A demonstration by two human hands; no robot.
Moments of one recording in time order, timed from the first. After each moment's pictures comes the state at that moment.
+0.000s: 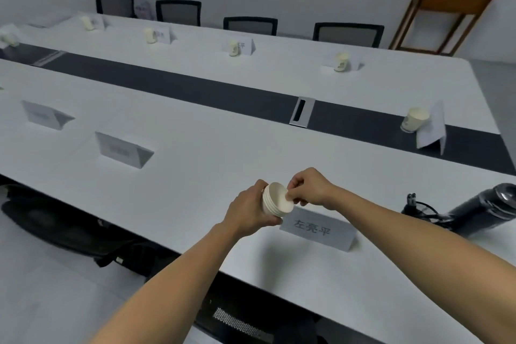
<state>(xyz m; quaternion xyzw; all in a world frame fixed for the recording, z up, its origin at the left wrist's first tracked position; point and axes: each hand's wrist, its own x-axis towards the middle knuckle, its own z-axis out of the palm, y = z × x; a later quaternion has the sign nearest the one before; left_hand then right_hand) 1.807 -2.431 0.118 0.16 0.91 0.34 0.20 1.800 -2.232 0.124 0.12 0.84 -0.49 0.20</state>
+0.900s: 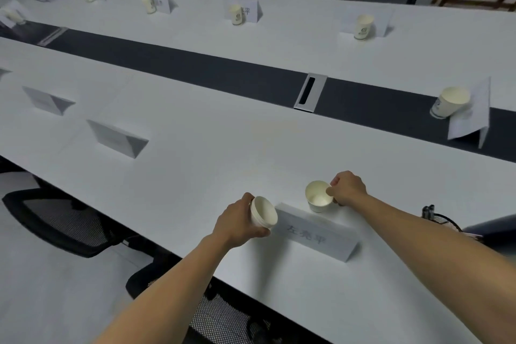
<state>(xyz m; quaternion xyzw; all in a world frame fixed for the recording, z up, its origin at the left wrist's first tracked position) 1.783 -2.401 0.061 0.05 0.92 0.26 0.28 1.759 -2.119 0.033 0.29 0.87 -0.35 0.20</state>
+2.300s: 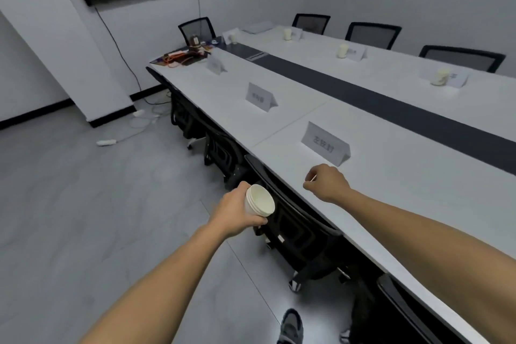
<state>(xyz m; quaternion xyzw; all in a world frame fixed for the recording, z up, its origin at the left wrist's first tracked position) 1.880 -2.982 0.146 -0.11 0.93 0.34 0.06 1.748 -2.768 0.139 -0.11 0.94 -0.29 0.14</state>
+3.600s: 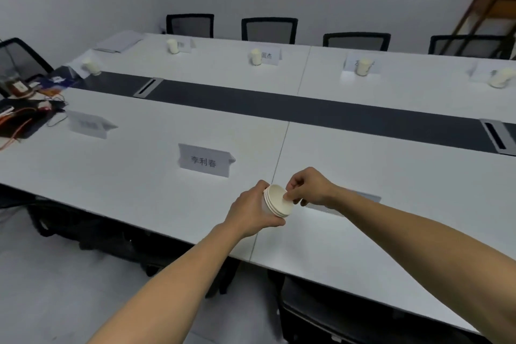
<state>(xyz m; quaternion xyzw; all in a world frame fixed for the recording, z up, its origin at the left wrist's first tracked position) 1.394 -3.150 0.126 0.18 0.90 0.34 0.20 1.400 -2.954 0.132 0.11 0.85 -0.48 0.17</state>
